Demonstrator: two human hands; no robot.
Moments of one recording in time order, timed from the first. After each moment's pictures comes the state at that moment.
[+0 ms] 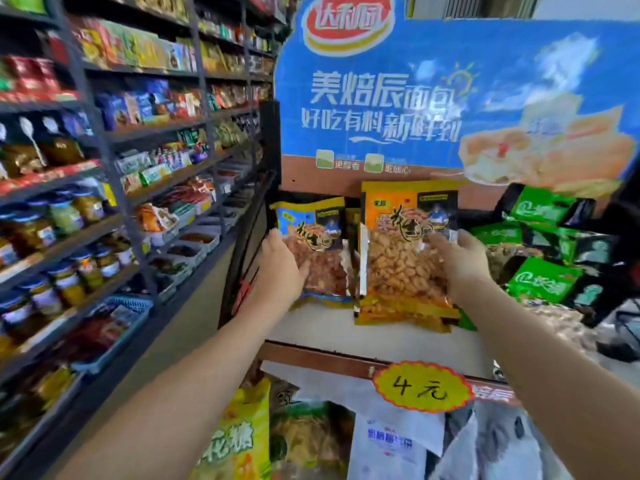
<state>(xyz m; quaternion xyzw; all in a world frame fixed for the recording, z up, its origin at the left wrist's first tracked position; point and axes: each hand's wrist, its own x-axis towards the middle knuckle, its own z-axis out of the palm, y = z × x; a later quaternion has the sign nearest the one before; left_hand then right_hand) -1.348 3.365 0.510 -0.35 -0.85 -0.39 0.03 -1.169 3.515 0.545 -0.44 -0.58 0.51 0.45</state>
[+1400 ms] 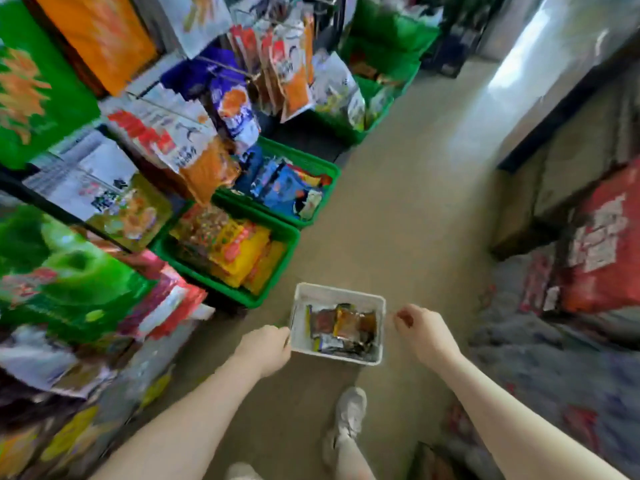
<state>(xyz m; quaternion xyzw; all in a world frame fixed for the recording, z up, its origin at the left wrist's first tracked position) -0.746 3.272 0.153 -0.83 -0.41 0.28 -0.24 -0.516 3.154 0.176 -0.87 -0.35 0.33 0.10</state>
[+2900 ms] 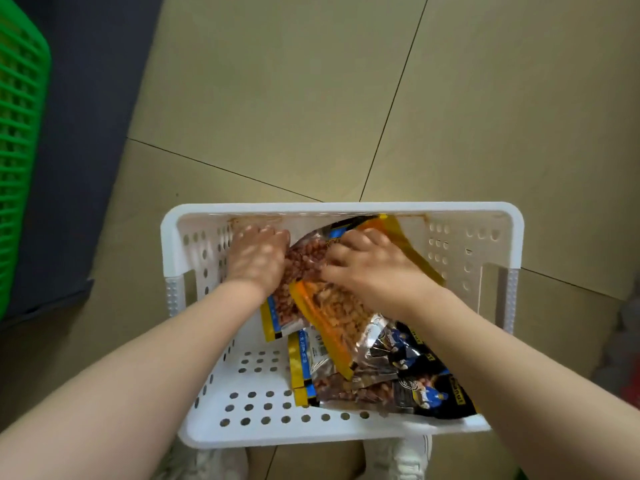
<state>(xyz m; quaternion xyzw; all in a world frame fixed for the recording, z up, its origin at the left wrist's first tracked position) -0.598 3.391 -0.487 -0.85 -0.36 0.33 -0.22 -0.459 3.279 -0.430 -0.61 -0.70 0.36 -0.10</state>
